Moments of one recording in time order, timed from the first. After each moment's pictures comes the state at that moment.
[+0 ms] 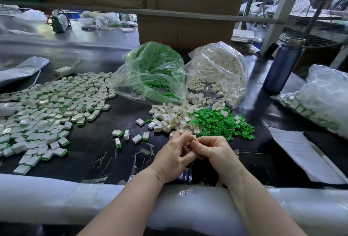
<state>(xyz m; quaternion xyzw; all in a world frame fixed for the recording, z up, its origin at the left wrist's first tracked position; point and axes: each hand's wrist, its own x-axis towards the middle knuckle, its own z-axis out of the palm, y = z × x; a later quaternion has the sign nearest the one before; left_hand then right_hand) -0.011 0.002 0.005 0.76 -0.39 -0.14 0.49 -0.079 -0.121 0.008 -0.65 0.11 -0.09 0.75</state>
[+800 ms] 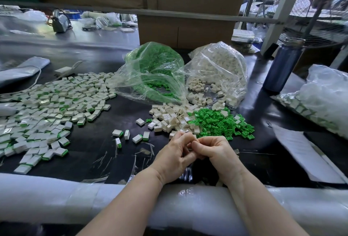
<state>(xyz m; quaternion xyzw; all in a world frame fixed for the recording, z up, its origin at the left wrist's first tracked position) -0.012 0.002 0.005 0.77 -0.41 -0.14 0.48 -0.081 -0.120 0.012 -0.64 0.12 -0.09 0.75</state>
